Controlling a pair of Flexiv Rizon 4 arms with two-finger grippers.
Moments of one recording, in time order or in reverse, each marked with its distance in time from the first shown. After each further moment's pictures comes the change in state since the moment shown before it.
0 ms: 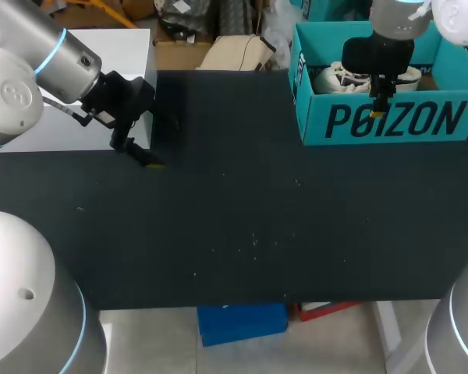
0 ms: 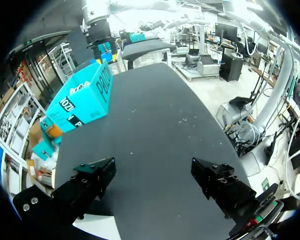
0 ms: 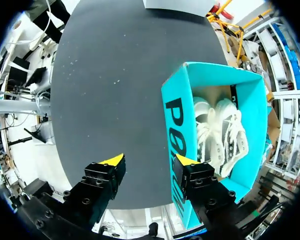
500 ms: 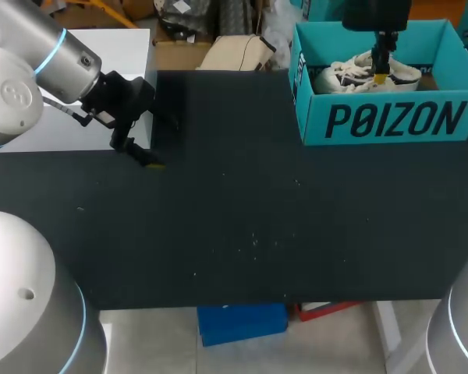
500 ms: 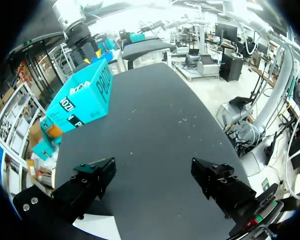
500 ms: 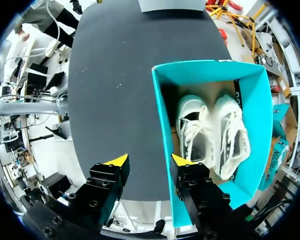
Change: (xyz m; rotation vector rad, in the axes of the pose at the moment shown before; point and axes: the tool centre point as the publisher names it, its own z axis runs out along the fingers) left arm 0.000 0.000 0.000 0.000 0.000 0.000; right arm -0.051 -0.001 -0.026 0.014 0.235 0.010
